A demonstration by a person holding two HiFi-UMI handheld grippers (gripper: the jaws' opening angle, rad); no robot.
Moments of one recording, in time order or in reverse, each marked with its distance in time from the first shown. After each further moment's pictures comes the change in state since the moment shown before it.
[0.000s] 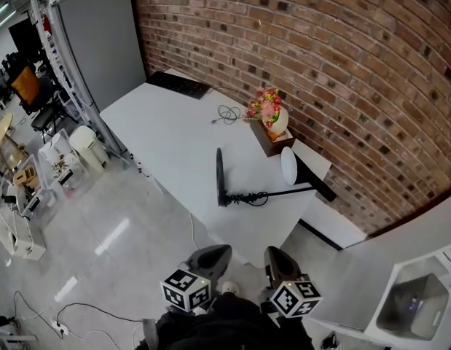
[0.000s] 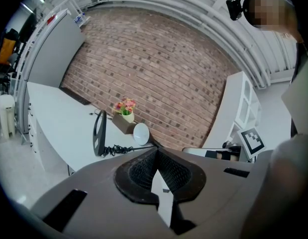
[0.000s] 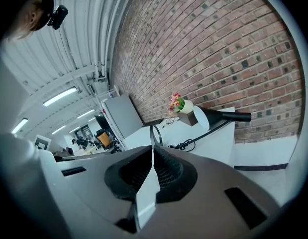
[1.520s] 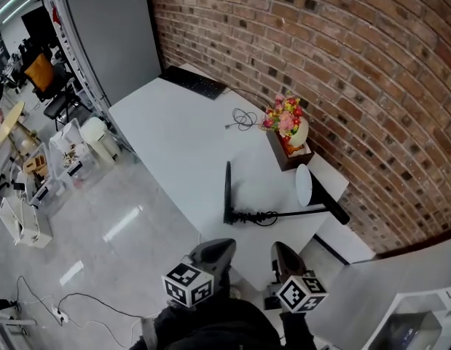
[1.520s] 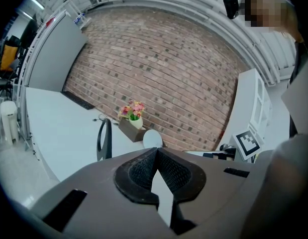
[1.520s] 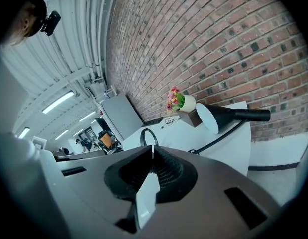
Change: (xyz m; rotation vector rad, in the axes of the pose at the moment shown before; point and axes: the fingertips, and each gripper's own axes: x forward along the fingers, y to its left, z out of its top) left arm 0.060 0.056 0.047 0.005 0.008 0.064; right arm 0.090 -0.042 0.036 0.059 0.042 0.038
